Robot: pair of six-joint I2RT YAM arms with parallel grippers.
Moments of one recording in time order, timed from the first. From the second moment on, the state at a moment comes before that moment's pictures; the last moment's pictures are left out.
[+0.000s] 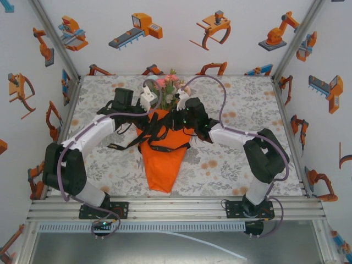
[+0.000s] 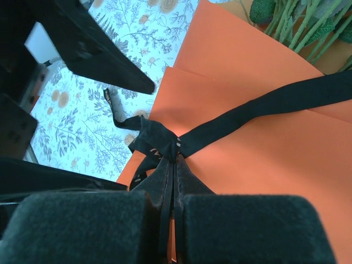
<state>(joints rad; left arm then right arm) -0.40 1.56 1.13 -0.38 0.55 0.31 0.69 1.74 1.07 0.29 -0.33 0.45</state>
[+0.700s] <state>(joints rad) -0.49 1.62 1.22 -0.46 0.41 0.35 0.69 1.37 0.84 0.06 -0.26 0.26</state>
